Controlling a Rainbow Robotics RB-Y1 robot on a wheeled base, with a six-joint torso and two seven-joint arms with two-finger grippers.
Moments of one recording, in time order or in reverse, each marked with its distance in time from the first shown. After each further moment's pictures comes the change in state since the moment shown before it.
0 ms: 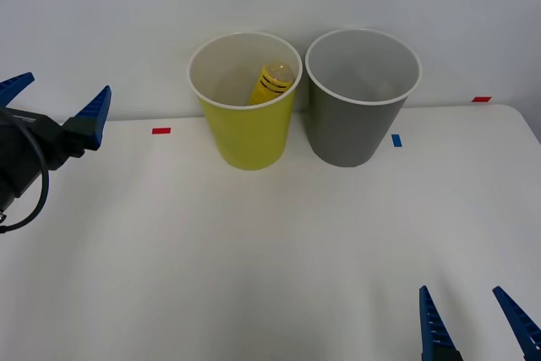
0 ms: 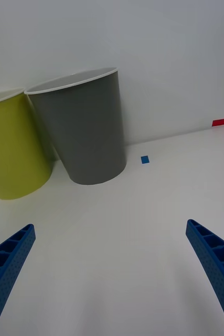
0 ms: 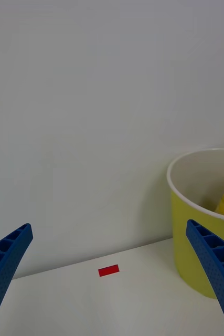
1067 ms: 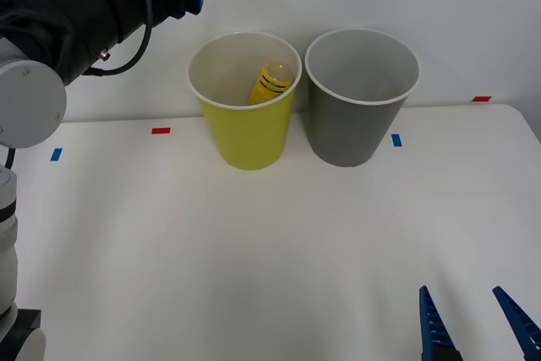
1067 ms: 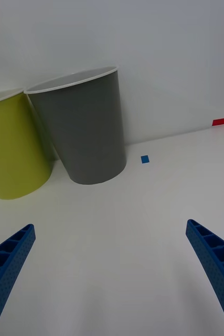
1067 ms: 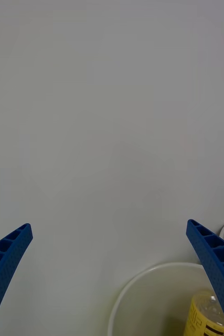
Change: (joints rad) right arm 0.000 0.000 0.000 0.000 0.000 0.000 0.000; left arm -0.714 0.045 -0.217 0.298 -0.191 0.188 0.104
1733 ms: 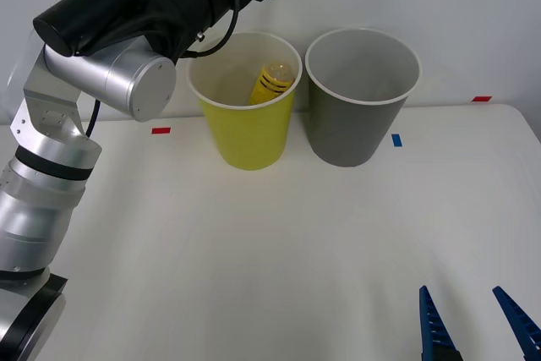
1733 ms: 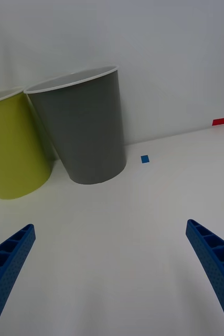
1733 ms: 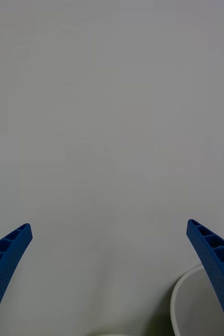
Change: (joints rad) right arm 0.000 0.000 0.000 0.000 0.000 0.000 0.000; left arm -0.217 0.012 -0.285 0.363 -0.124 -0.307 0.296
